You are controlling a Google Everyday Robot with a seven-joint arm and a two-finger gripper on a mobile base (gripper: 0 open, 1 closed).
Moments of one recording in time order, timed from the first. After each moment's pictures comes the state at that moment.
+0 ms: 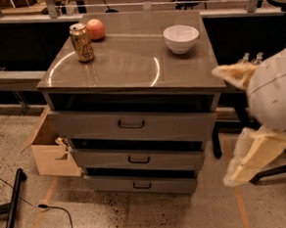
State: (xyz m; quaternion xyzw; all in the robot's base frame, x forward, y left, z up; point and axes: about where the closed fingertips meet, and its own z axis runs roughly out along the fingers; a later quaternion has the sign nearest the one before) arm 0.368 -0.129 0.958 -0.66 0.69 0.01 0.30
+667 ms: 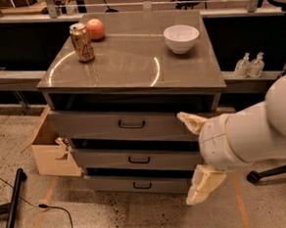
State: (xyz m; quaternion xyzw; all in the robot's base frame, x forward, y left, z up) arm 0.394 -0.090 0.831 -0.69 0.65 0.04 0.31
